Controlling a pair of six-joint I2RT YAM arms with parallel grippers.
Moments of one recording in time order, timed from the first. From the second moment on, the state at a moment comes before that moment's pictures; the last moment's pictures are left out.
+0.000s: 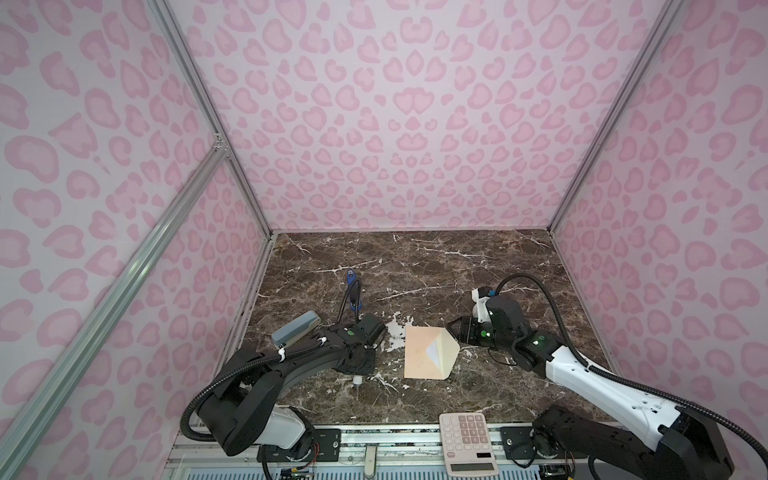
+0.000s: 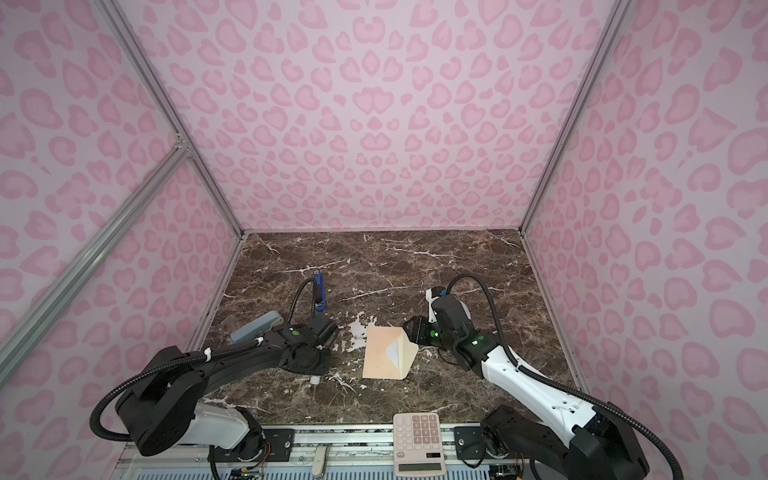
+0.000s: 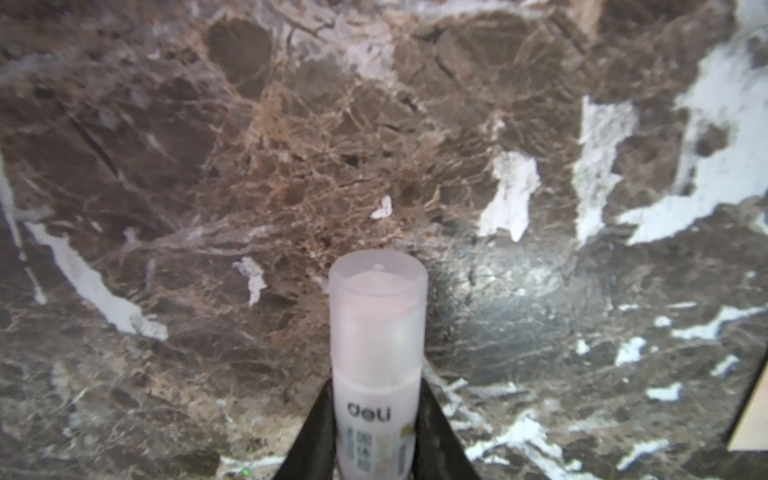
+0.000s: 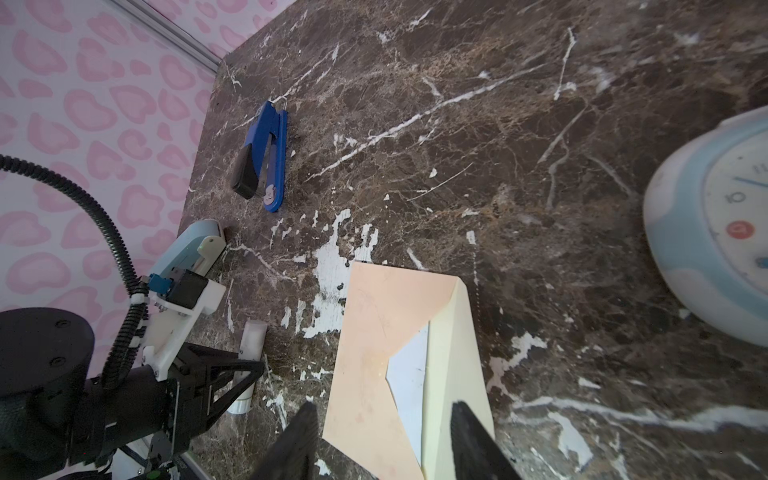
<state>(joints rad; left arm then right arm) -0.70 1.45 0.70 -0.70 -0.09 -0.63 0.58 1.07 0.64 -0.30 -0.17 0.71</state>
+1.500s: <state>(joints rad) -0.85 1.06 0.76 -0.08 0.11 -0.33 0.82 1.19 1.11 -0.41 -0.14 0.67</state>
